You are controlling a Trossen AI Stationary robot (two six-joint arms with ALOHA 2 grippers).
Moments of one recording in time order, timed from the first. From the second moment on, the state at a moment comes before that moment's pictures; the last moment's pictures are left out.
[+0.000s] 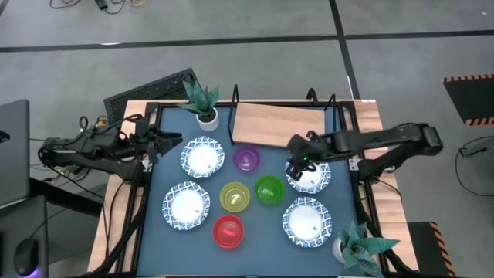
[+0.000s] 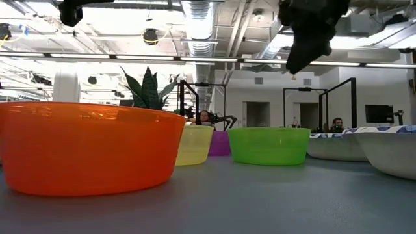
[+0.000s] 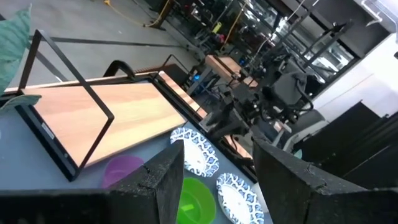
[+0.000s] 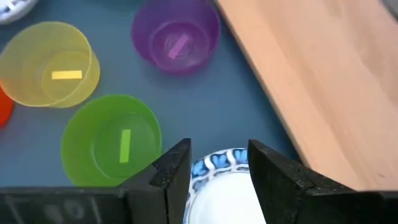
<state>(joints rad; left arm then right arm) -0.11 0.46 0.75 -0.33 -0.41 -0.72 0.06 1.29 1.09 -0.83 0.30 0.55</state>
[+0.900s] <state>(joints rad) -0.11 0.46 0.75 -0.42 -0.43 -0.72 0.23 1.53 1.13 -1.00 0.16 0.84</state>
